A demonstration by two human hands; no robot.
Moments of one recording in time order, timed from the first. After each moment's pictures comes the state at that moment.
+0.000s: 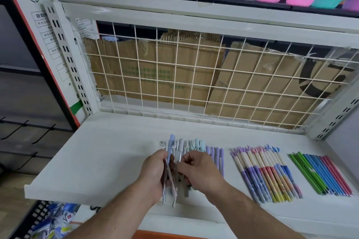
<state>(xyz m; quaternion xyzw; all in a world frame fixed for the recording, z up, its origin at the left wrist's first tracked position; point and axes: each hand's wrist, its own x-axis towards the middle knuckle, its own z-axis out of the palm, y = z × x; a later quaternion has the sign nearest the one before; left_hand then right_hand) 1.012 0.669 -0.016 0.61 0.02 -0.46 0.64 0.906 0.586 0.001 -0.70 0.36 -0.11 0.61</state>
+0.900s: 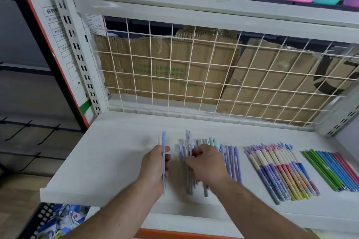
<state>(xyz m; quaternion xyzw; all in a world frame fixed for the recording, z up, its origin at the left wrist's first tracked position) 1.056 0.689 -0.025 0.63 0.05 -0.39 0.67 0.950 0.596 -0.010 -0.74 0.46 -0.14 0.47</state>
